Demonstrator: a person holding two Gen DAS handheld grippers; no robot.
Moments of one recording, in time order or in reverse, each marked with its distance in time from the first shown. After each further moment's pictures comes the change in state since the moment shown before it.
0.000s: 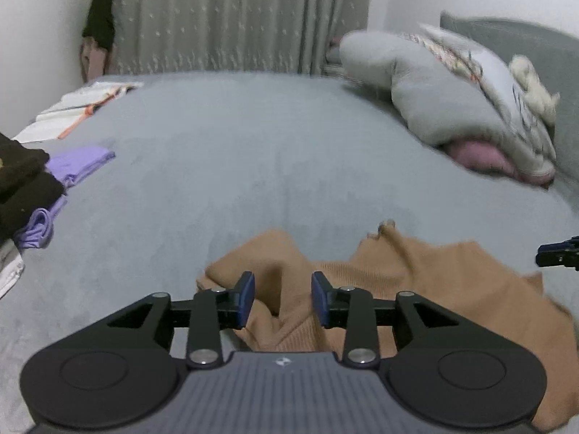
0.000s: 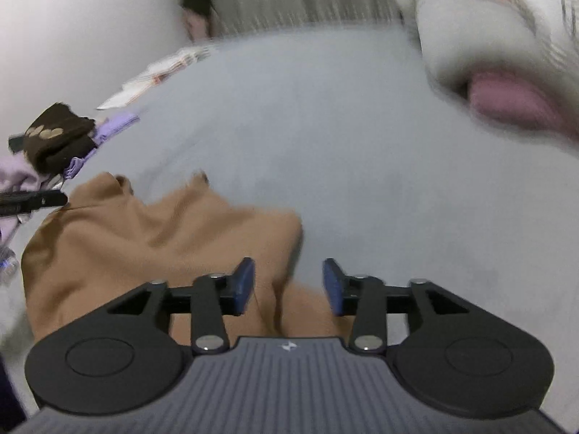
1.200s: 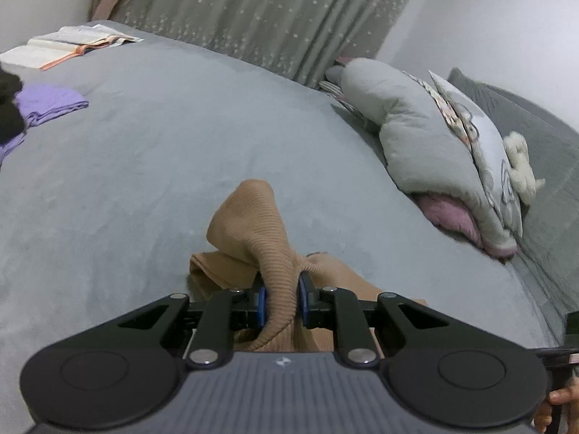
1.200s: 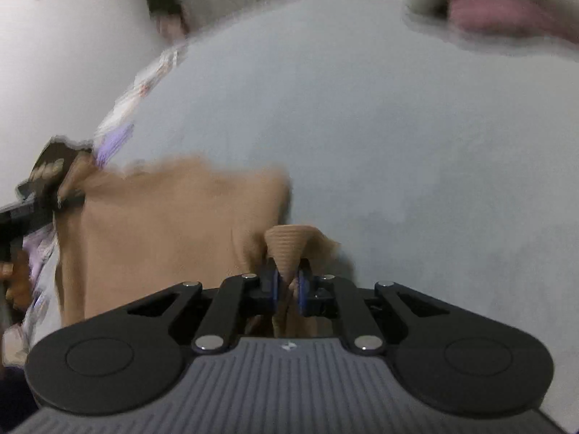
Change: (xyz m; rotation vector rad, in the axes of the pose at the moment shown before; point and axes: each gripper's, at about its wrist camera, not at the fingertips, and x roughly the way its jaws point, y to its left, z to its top) left arm 0.020 0.045 0.009 -0.337 -0.071 -0.201; right arm -0.072 0.002 -0.040 0.025 -0.195 -0.006
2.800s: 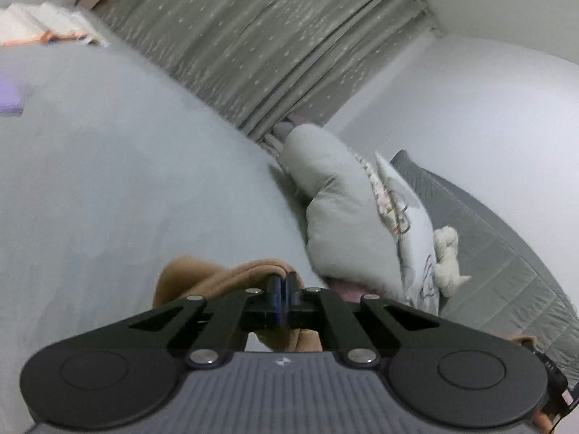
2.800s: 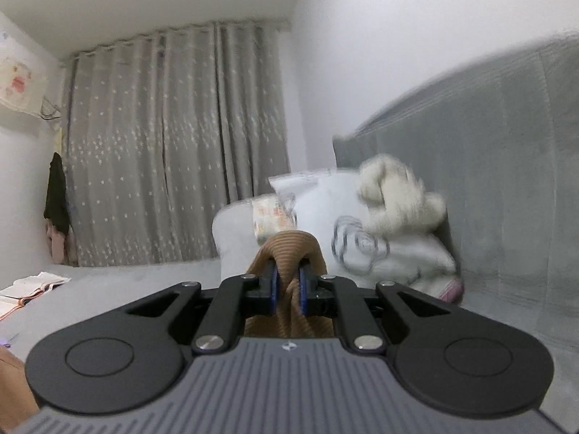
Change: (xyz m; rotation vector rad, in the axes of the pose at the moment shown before) left arm 0.028 -0.031 0.065 -0.137 -0.127 -0.260; right arm -0.162 0.004 0.077 -0.061 -0.763 -0.475
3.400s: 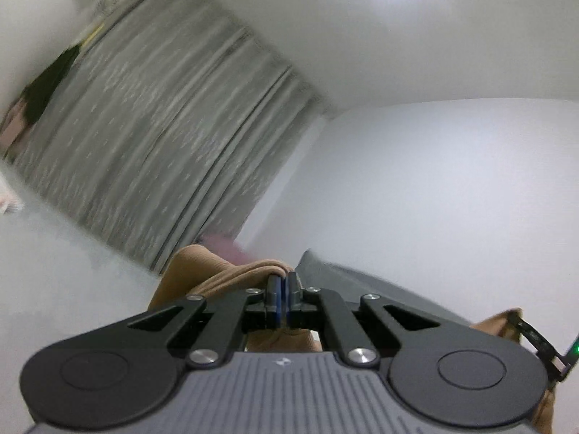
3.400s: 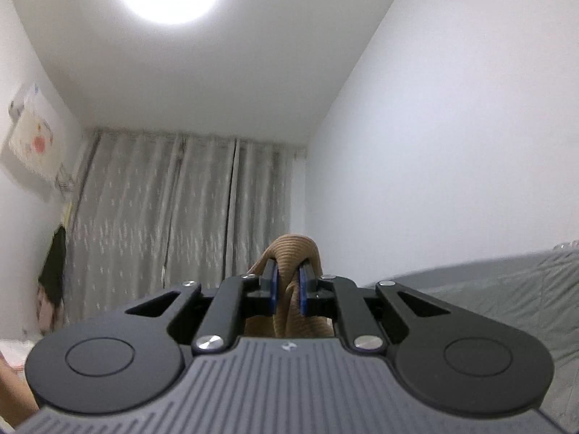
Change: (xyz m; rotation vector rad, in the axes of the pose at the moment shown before) left arm -0.173 -0.190 0.097 0.233 -0.390 -0.271; right arm -0.065 0.016 0.213 -0.110 -0.387 0.008
